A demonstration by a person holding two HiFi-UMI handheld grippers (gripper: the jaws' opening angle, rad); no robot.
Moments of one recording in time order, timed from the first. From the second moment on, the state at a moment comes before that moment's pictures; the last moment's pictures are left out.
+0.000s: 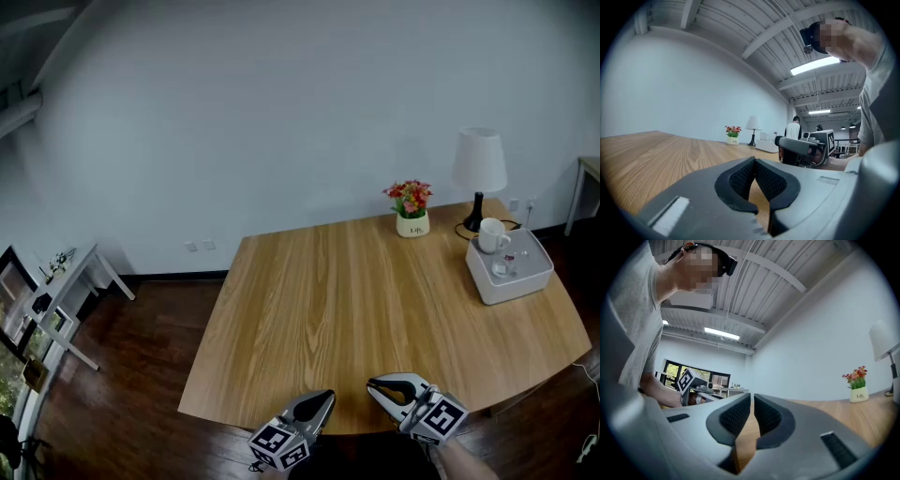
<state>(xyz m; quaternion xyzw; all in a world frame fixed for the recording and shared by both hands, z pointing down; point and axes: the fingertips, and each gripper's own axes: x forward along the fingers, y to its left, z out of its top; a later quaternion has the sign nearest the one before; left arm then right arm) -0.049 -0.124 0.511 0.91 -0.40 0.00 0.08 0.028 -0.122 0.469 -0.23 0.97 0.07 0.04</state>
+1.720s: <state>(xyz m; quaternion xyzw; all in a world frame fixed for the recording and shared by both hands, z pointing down) -0.029 -0.121 0.537 0.90 -0.41 0.11 0.04 0.024 -0.111 0.465 -0.21 0.98 0.07 0.04</state>
